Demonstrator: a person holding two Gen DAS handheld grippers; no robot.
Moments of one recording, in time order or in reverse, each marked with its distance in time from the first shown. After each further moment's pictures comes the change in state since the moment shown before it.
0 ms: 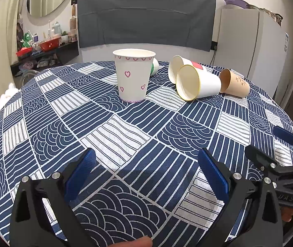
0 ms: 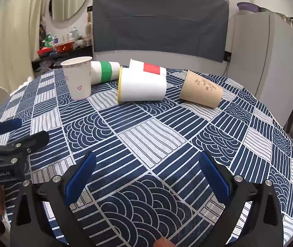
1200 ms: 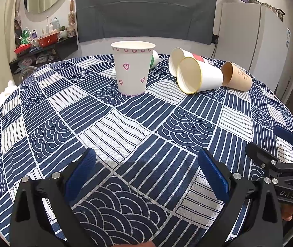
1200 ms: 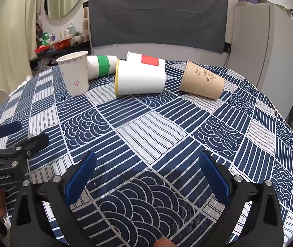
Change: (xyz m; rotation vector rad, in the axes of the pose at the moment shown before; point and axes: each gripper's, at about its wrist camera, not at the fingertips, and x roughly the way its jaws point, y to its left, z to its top) left arm 0.007 -0.004 0.000 0.019 0.047 0.006; right arm 0.008 -0.004 0.000 0.034 0.056 0.007
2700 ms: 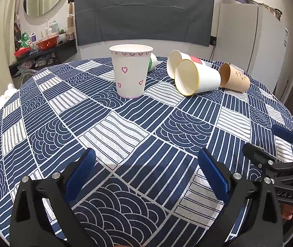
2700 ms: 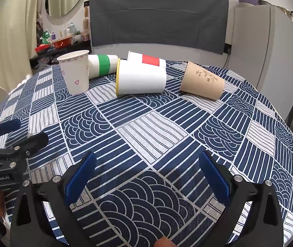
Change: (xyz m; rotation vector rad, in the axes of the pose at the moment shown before) left arm -0.003 -0.003 -0.001 0.013 -0.021 0.000; right arm -0.002 0.004 -0.001 -0.014 0.000 -0.006
